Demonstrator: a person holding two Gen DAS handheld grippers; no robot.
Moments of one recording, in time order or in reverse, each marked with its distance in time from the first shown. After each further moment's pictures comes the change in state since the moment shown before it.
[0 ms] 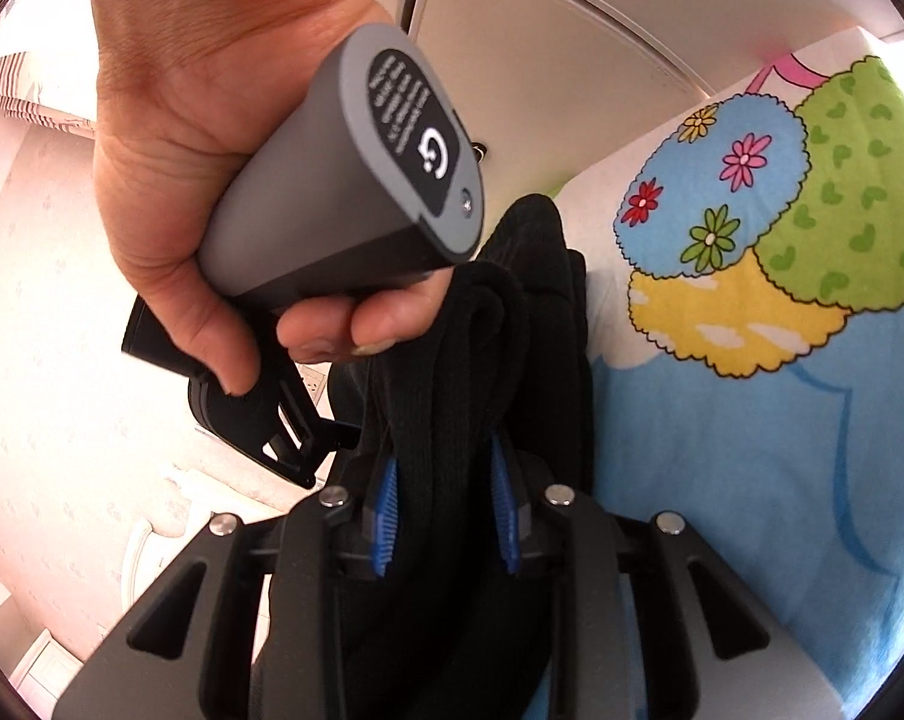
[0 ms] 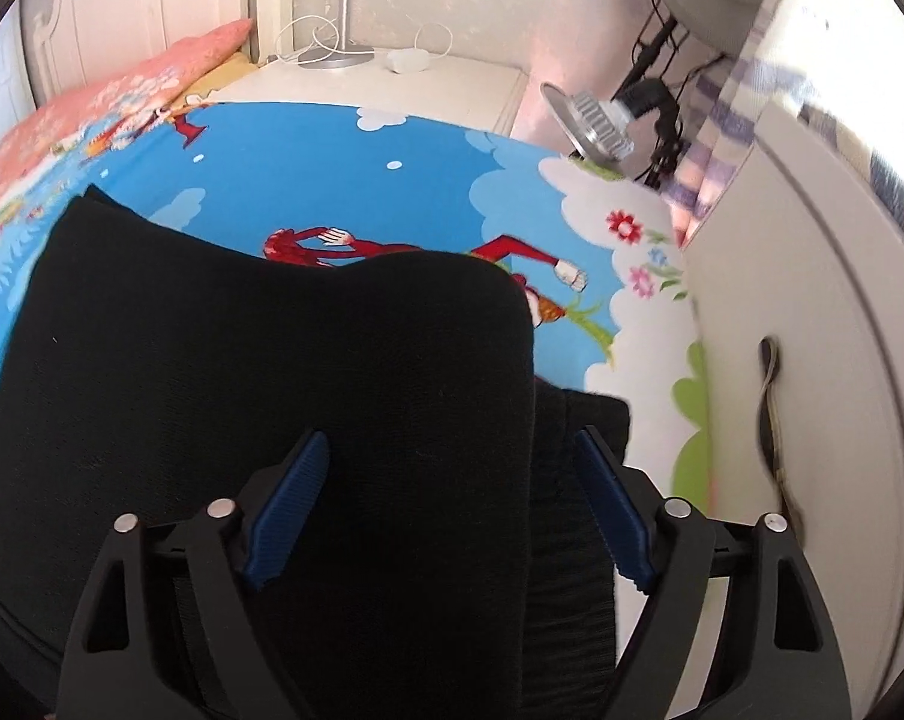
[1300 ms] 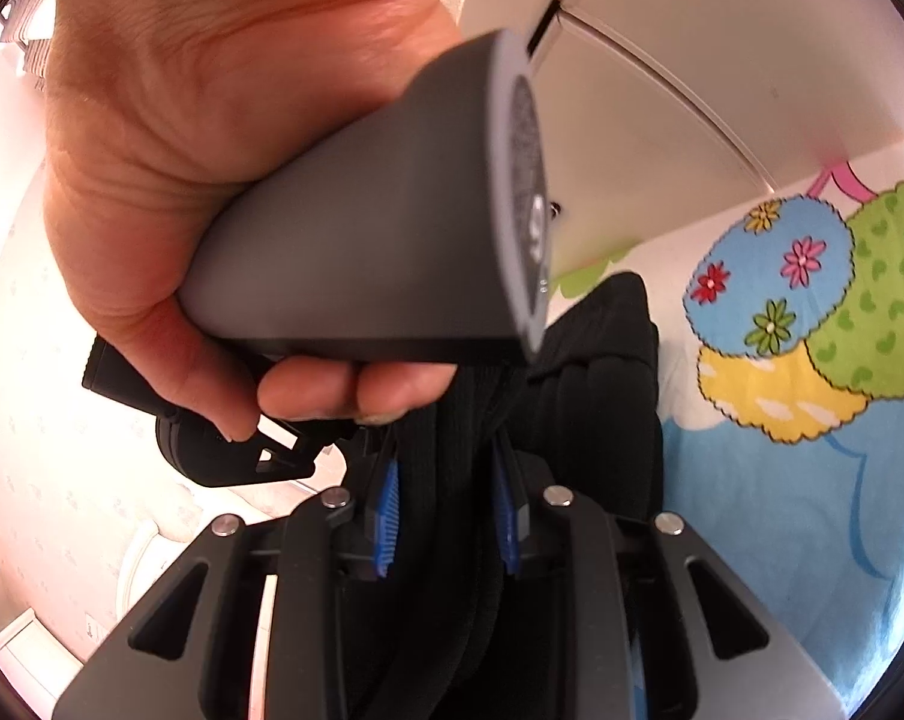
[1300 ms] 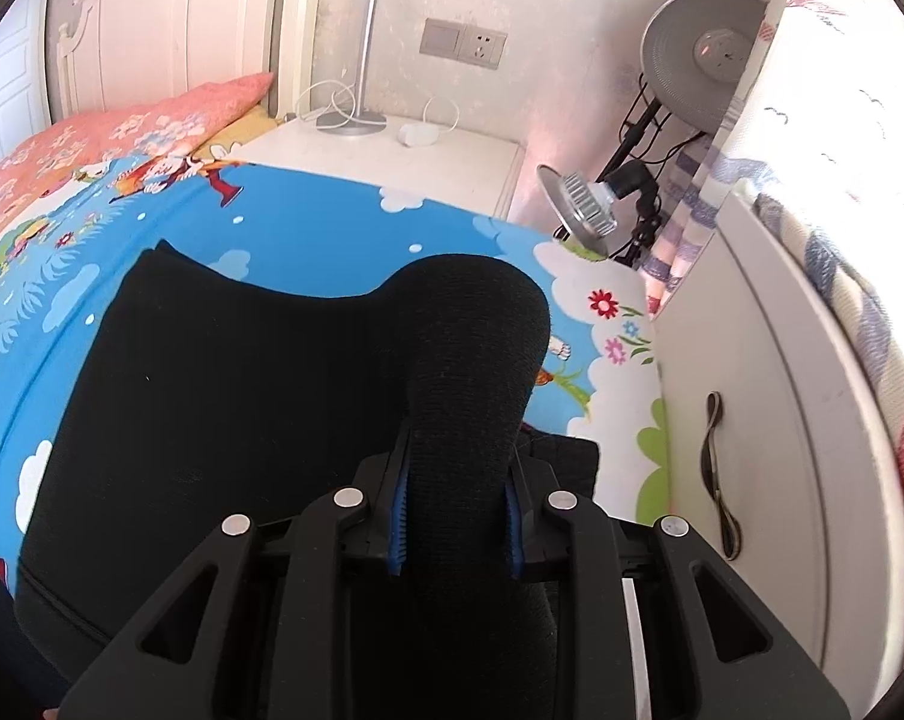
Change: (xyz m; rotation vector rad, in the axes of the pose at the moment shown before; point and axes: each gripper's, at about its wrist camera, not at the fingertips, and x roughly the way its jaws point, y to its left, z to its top) left arm -0.006 0.035 0.001 -0.073 -0.089 0.052; right arm -0.072 0.028 0.003 -0.047 -0.161 -0.078
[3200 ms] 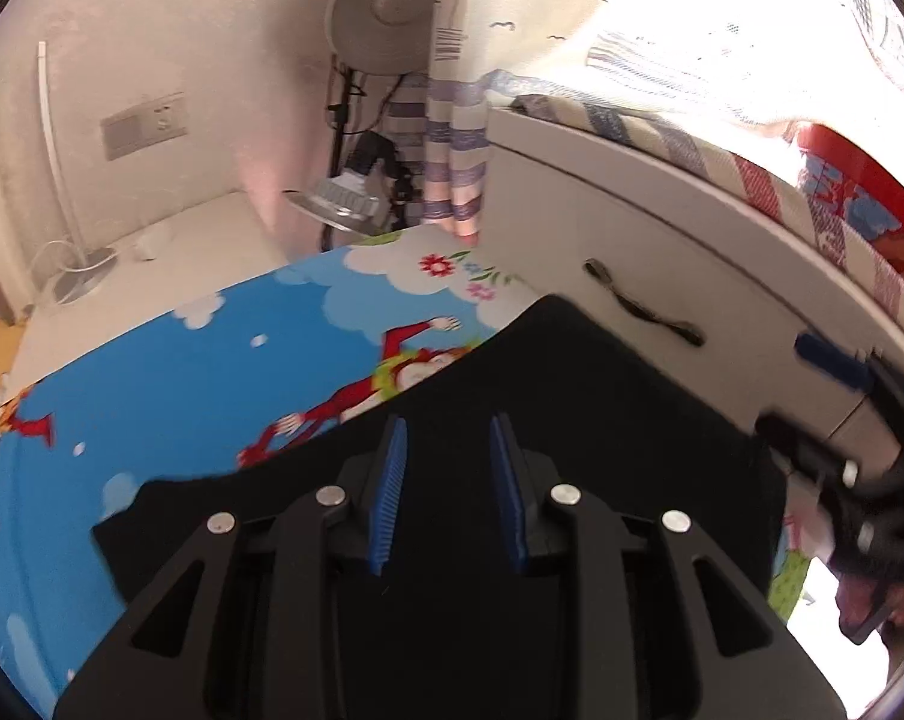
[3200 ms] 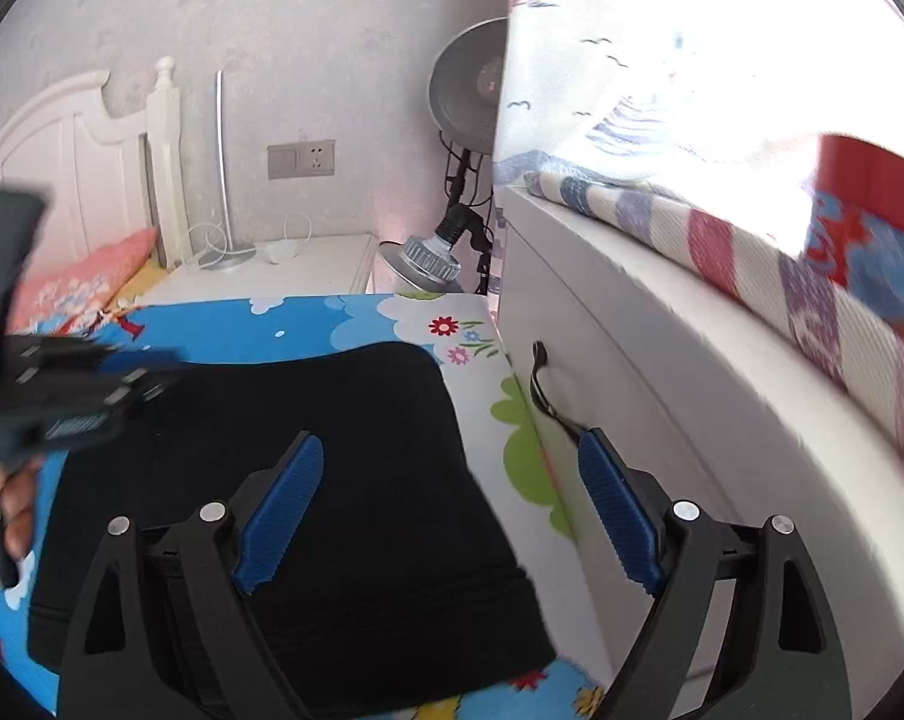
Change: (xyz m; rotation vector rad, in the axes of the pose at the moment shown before) left arm 0.209 0.212 -0.070 -0.886 0.272 -0.820; right arm -0.046 -0.055 -0.093 0.370 -0.257 -0.168
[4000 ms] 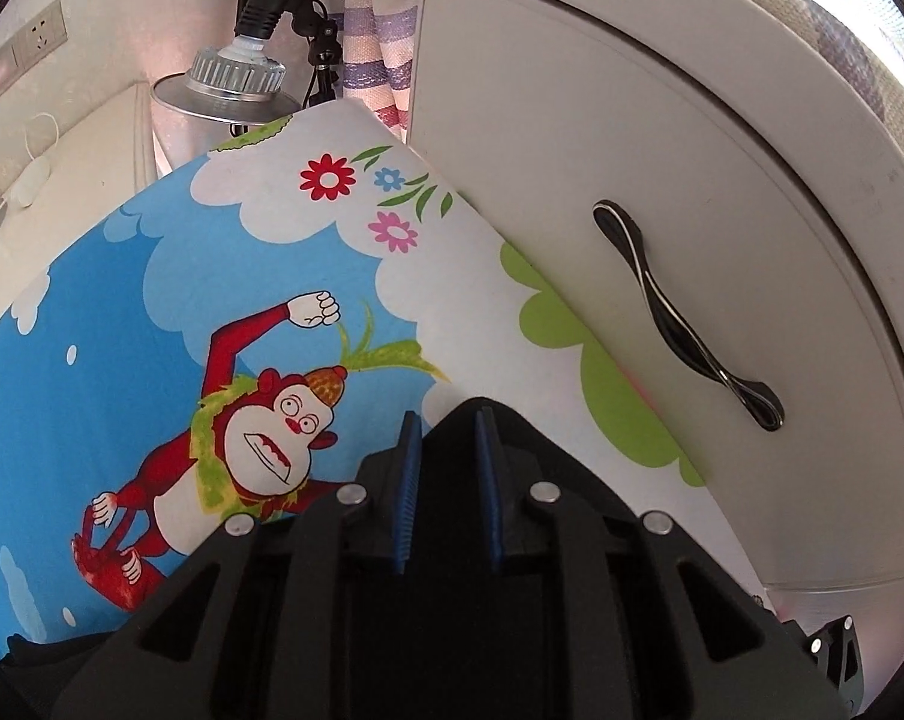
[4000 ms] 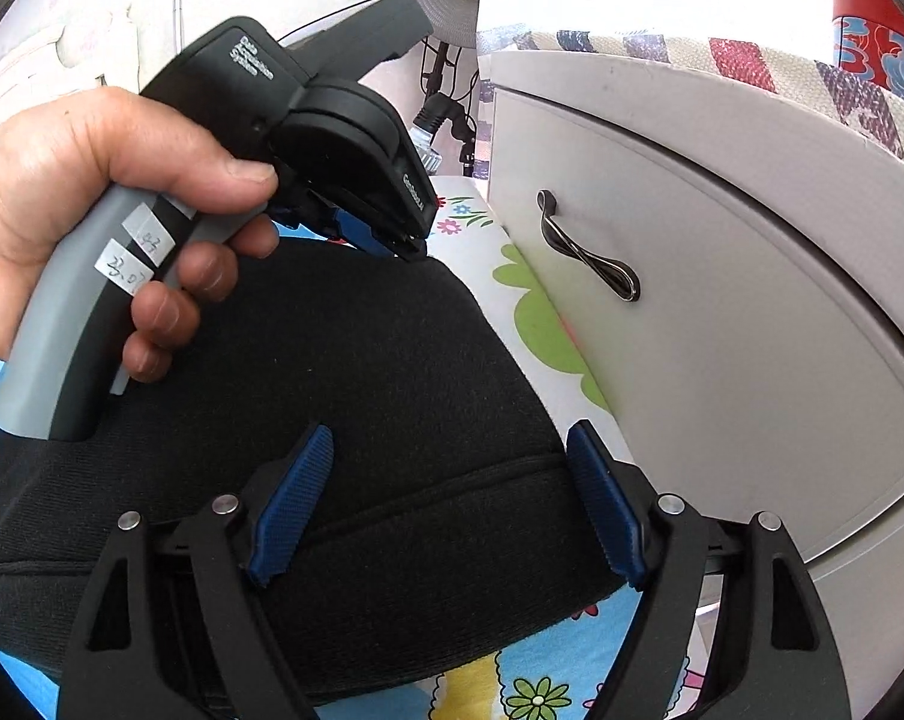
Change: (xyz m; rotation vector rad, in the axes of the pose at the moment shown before) left arm 0.153 -0.043 0.050 -0.033 0.384 -0.007; right arm 0.043 0.013 -0.044 0.025 0.185 -0.064
